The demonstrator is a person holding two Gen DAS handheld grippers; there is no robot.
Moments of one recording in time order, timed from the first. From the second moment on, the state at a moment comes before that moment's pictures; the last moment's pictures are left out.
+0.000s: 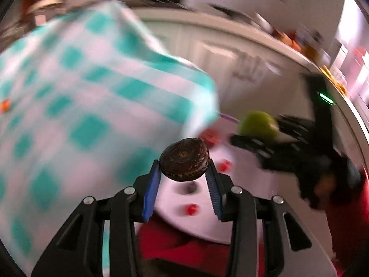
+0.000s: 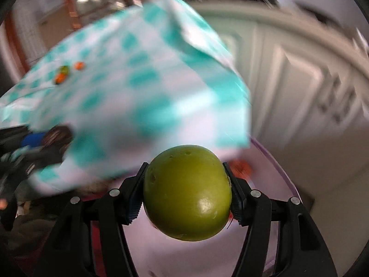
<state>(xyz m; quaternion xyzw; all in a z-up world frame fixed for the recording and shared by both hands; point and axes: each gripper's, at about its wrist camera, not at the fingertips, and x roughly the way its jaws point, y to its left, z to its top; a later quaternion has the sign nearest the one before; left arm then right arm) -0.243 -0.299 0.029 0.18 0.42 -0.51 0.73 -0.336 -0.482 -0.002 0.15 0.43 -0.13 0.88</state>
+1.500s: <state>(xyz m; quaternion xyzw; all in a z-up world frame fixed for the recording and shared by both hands) -0.173 -0.203 0.092 0.12 0.18 -0.39 0.90 -0.276 -0.416 0.132 0.08 0.27 -0.09 0.95</state>
